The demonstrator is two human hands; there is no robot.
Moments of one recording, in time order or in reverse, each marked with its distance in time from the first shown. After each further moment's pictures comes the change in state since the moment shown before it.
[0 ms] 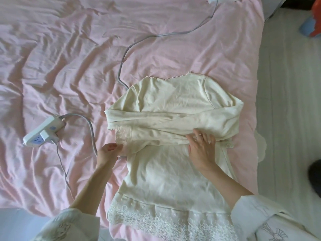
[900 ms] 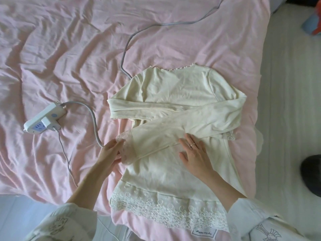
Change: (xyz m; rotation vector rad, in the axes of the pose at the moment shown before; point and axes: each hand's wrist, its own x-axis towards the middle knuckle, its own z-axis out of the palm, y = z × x) left_hand -0.011 -0.023 -0.019 -0.223 -0.340 -0.079; right_hand -0.045 -0.018 -0.008 0.229 -0.403 -0.069
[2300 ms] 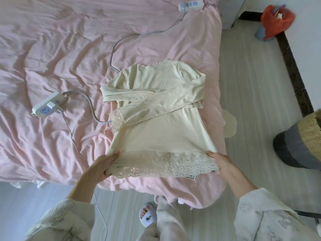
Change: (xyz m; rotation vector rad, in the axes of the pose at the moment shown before) left_hand -0.119 -0.100 -0.038 0.102 -0.084 -0.173; right_hand -0.201 0.059 -0.021 1.226 0.029 1.190
